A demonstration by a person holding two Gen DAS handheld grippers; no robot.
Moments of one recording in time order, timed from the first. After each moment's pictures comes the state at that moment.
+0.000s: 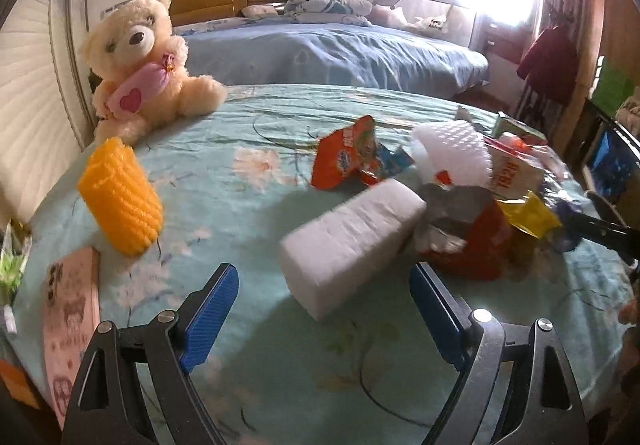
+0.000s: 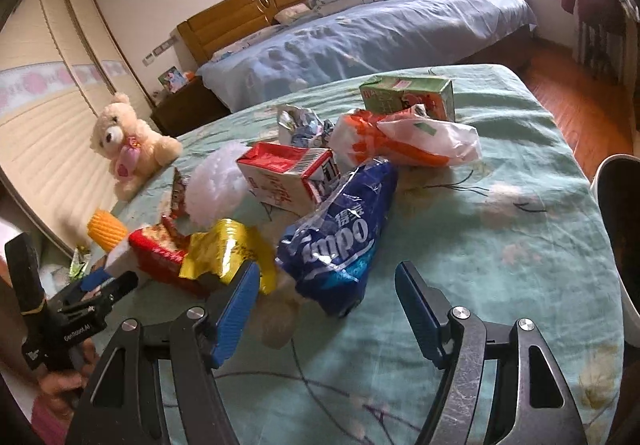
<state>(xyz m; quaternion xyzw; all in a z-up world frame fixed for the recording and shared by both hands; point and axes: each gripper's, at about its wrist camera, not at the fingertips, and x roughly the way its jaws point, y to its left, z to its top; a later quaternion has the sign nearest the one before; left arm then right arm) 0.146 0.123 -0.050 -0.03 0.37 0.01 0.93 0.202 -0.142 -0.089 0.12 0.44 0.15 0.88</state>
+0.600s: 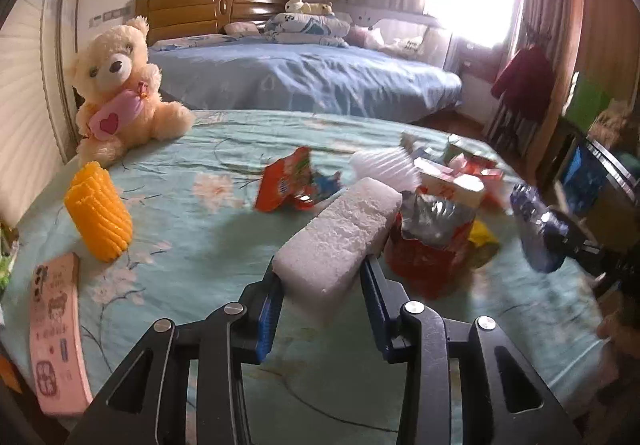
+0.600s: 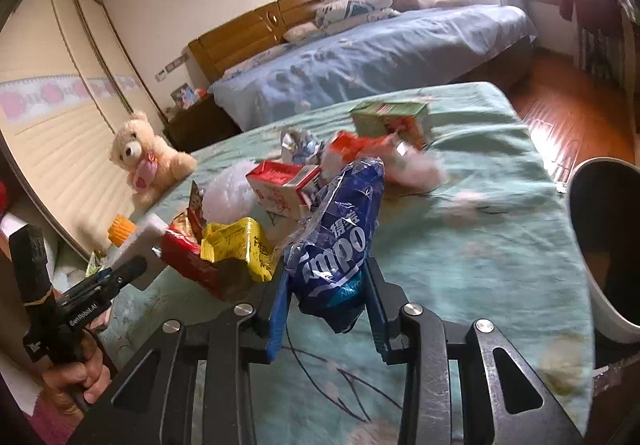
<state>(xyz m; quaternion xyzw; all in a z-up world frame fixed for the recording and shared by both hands) 0.128 0.094 -0.031 -0.07 0.34 -0.03 0.94 0.170 -0.177 -0.066 0.13 0.40 0.17 0.89</state>
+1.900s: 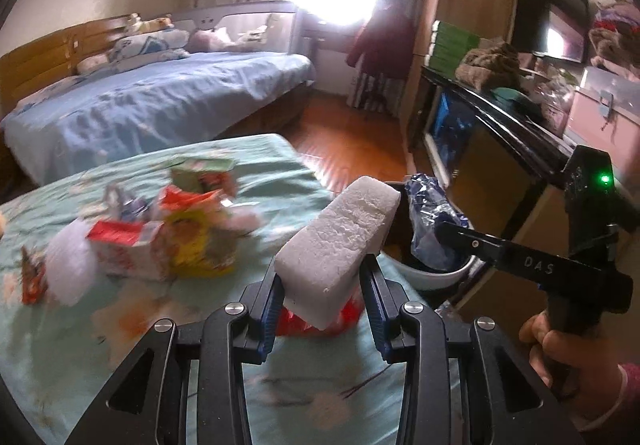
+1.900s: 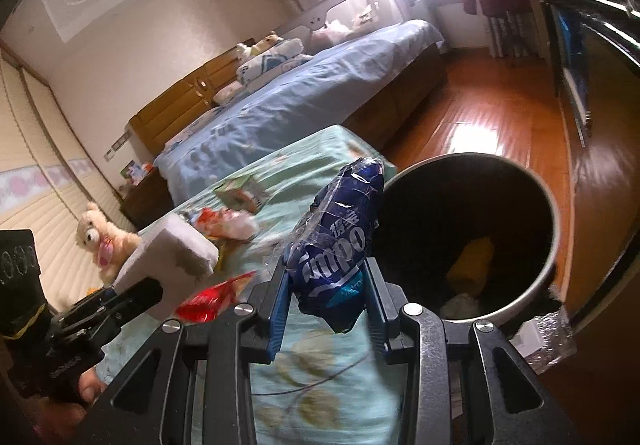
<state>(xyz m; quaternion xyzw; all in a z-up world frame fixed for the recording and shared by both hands) 0.177 -0.107 -0.010 0.01 0.33 -0.25 0.91 0.124 -0.344 -0.054 0.22 0.35 0.04 0.91</state>
